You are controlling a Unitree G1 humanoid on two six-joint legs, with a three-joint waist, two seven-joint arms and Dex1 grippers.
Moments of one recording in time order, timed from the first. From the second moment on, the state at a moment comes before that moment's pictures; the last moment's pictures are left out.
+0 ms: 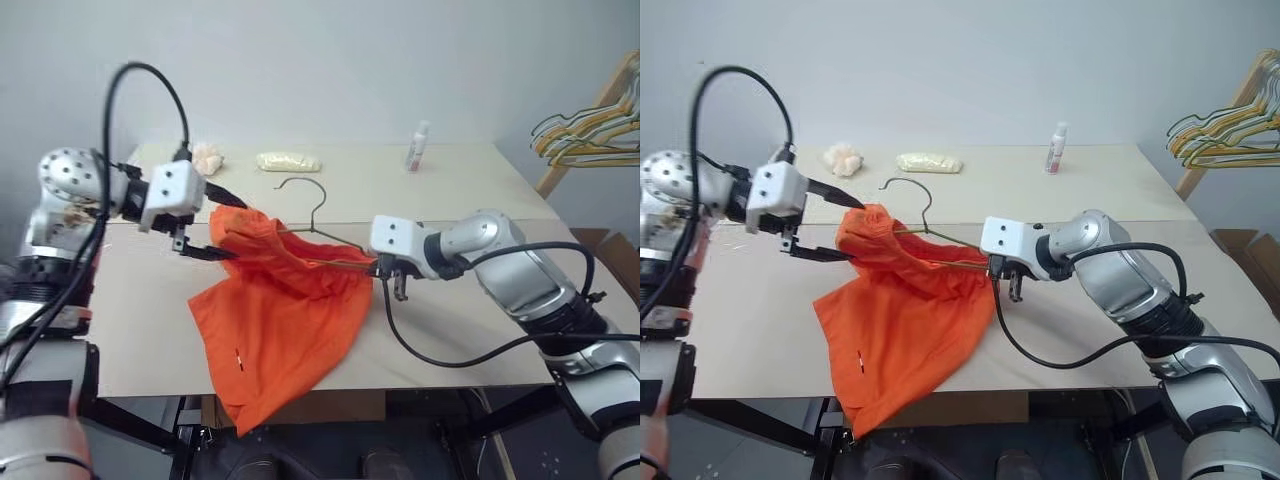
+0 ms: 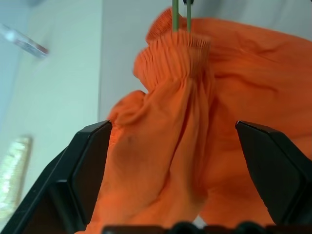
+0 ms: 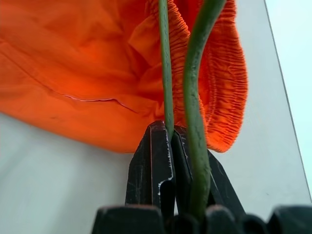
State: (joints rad) left arm -0.95 0.82 -0.17 0.55 -0.13 -0.17 -1.60; right arm -0.82 -0.76 0.50 -0.19 0.02 0.75 1.11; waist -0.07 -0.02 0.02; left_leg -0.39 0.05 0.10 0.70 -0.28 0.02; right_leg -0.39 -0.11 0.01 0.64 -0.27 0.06
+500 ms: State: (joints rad) left arm -0.99 0.80 -0.35 0.71 -0.06 -0.31 -1.60; right arm -0.85 -0.76 0.50 -0.23 0.03 0.86 1.15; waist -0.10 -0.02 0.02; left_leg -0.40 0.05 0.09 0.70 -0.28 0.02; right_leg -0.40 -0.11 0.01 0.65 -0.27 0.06
